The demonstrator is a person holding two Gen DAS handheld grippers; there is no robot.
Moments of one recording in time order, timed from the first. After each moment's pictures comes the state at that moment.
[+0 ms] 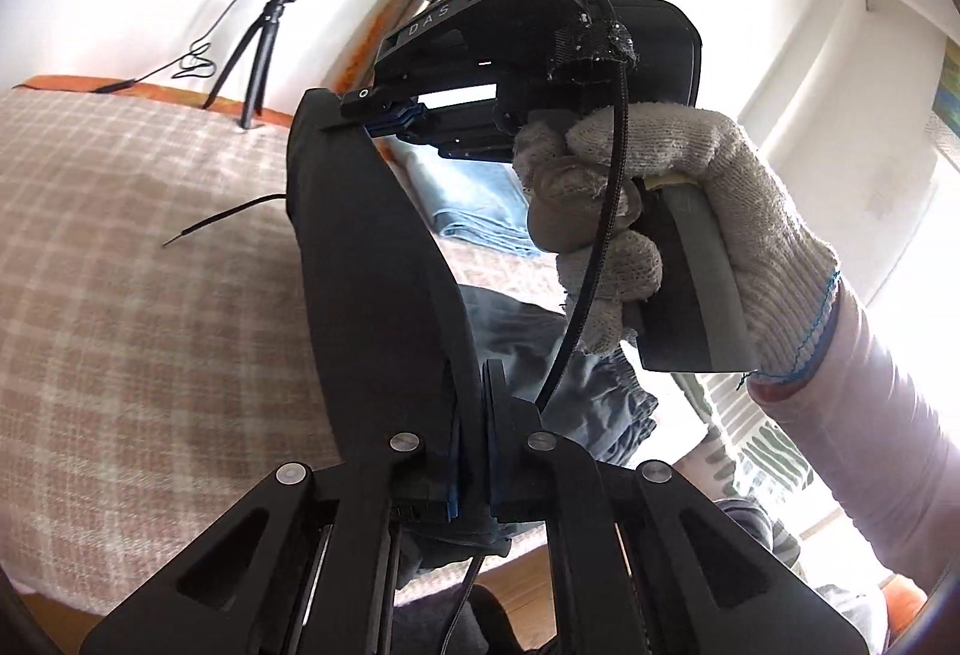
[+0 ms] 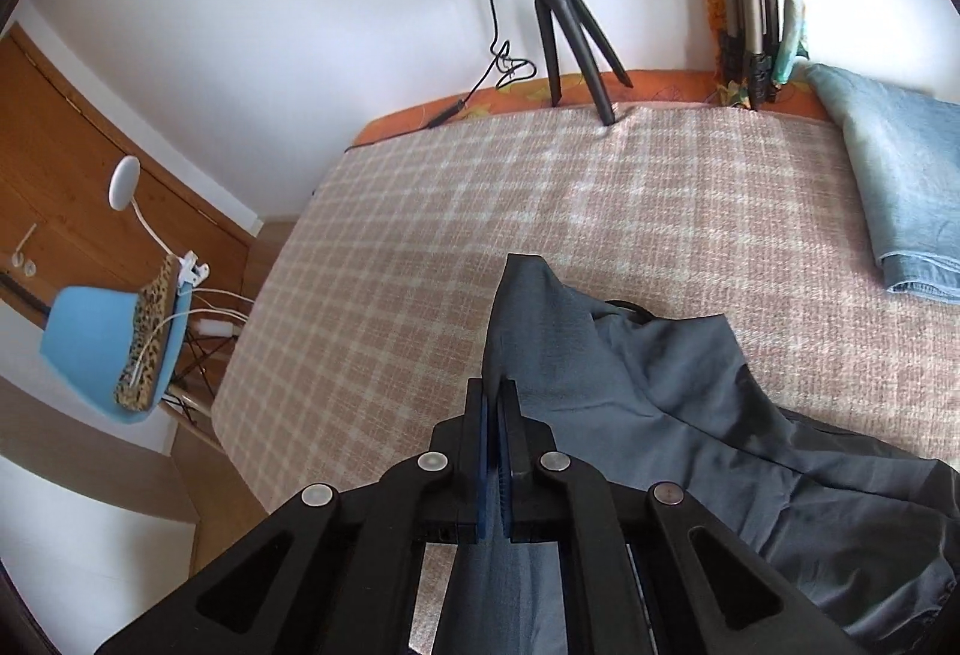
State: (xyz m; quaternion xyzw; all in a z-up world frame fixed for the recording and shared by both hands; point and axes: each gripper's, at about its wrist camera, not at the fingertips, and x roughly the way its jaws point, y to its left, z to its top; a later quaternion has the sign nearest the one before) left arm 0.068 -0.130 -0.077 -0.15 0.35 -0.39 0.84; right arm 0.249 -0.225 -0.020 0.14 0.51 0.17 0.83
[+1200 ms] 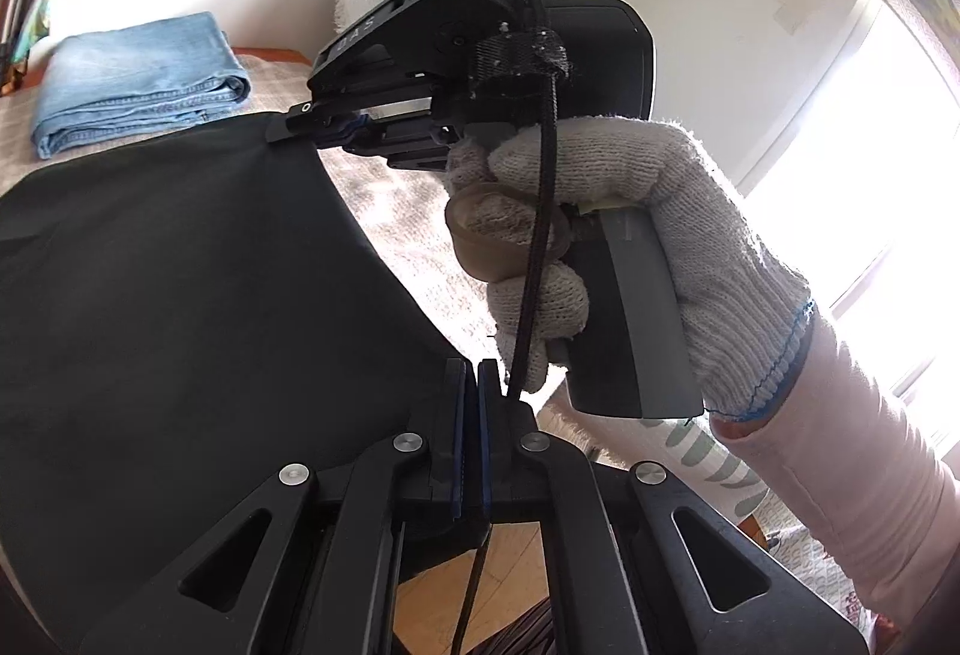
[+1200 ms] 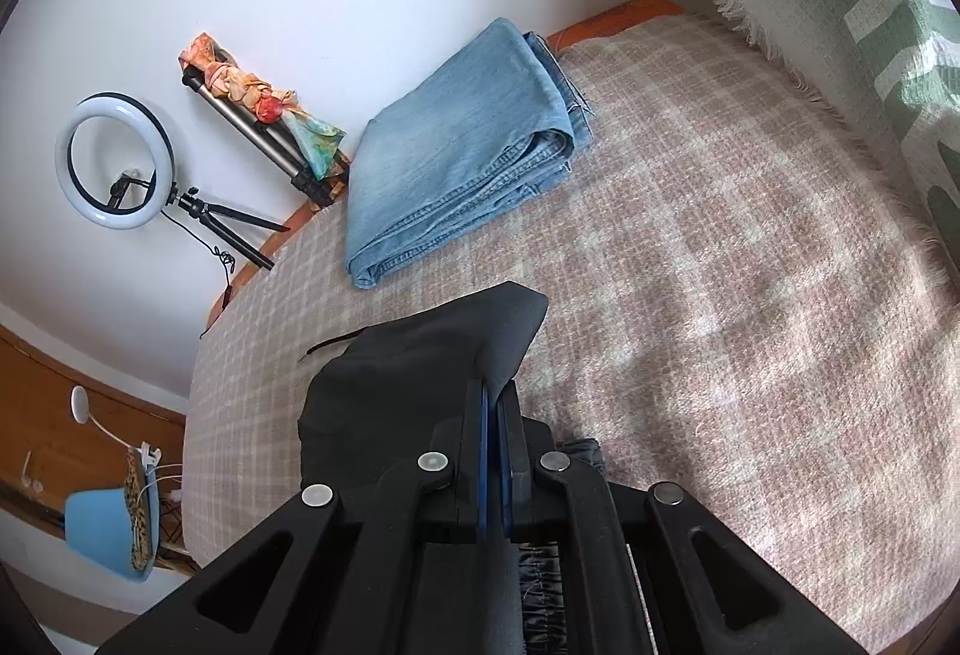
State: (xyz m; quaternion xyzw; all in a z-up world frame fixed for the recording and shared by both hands) left arm 0.054 -0.414 -0.112 -0.02 0.42 -0.56 0.71; right arm 0.133 -0.601 -0.074 0.31 0.45 -0.01 0.83
